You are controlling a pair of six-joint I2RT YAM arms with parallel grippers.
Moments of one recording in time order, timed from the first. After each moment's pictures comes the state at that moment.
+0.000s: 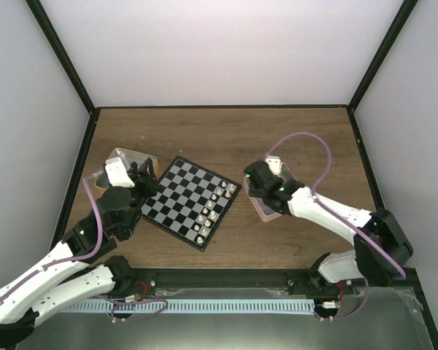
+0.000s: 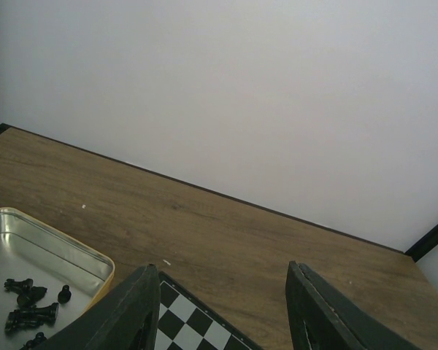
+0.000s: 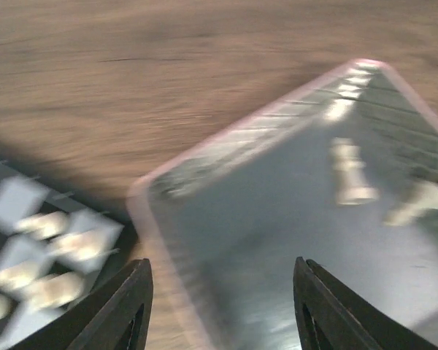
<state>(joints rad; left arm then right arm) -0.91 0.63 0.78 -0.33 -0.82 -0.54 0.80 1.37 0.90 -0.44 0.46 0.69</state>
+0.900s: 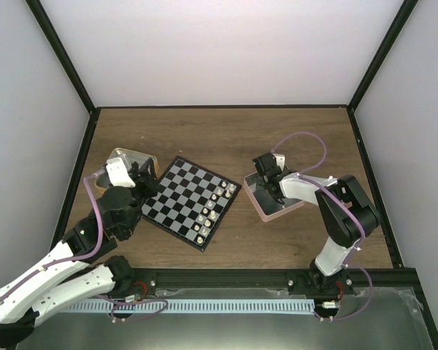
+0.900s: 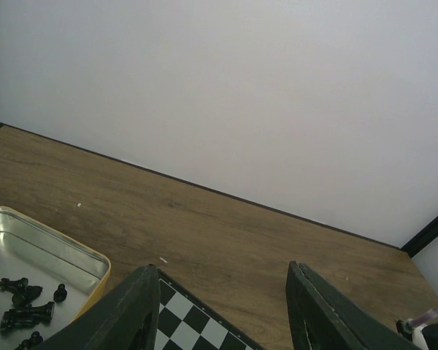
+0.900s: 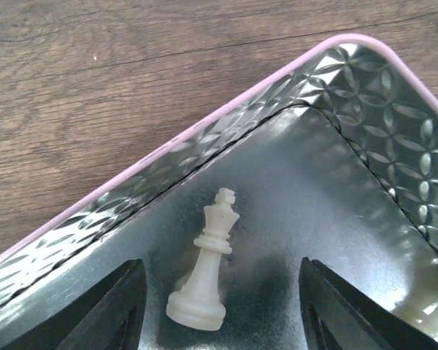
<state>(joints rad) -0.91 0.63 0.78 -0.33 -0.80 -0.54 0.49 1.70 0.87 -0.21 0.39 0.57</state>
